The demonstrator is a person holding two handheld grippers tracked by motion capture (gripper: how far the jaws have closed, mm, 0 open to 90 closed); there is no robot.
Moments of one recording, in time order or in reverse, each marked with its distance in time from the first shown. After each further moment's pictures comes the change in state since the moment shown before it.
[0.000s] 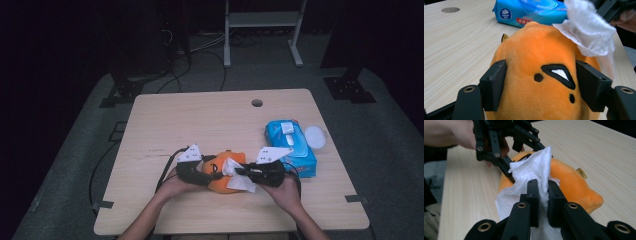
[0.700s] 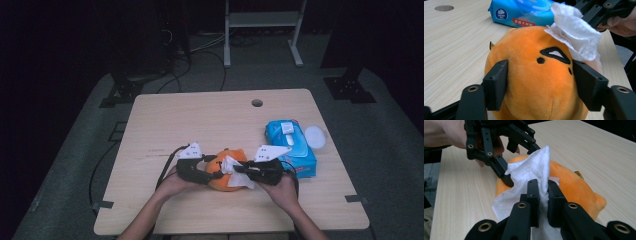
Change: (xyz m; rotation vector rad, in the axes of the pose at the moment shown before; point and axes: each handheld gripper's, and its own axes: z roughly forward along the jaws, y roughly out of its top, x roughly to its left) left arm 0.002 0.008 -0.003 0.018 -0.037 -0.027; right arm -0.003 0.003 0.004 -0.017 -0.016 0.012
